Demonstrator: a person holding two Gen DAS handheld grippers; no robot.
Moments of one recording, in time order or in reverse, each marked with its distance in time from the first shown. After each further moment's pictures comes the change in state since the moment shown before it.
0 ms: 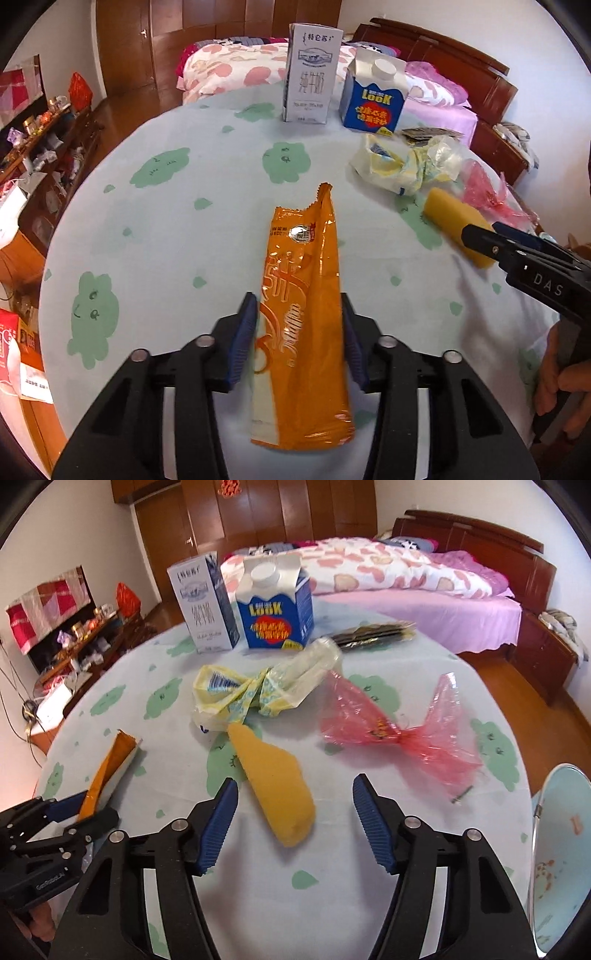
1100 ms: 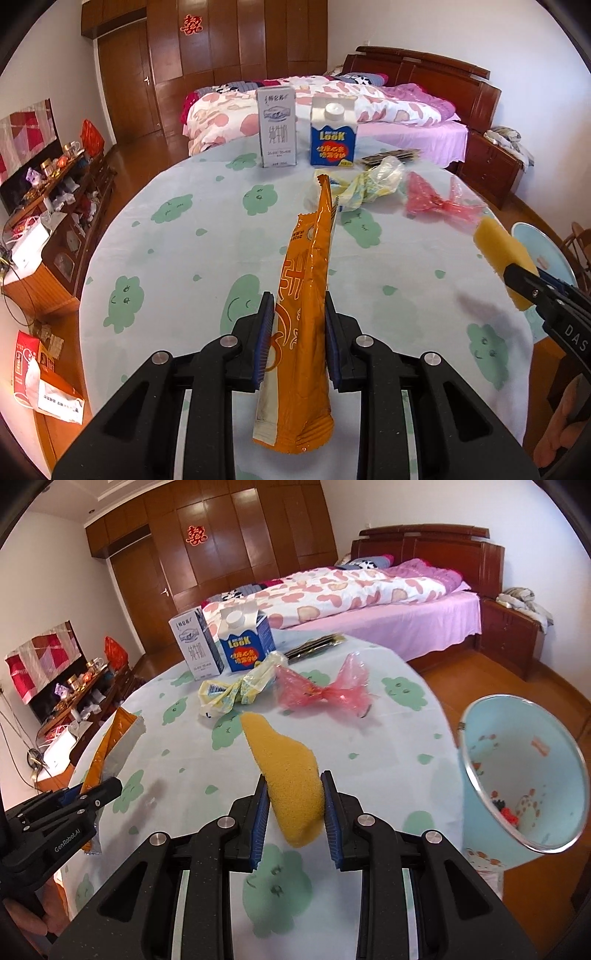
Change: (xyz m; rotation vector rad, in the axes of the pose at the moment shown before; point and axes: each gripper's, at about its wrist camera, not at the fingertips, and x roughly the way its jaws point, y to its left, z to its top) left arm -0.073 -0.052 -0.032 0.085 -0.165 0.062; right arm -0.099 -0.022 -0.079 0.150 -0.197 -0.046
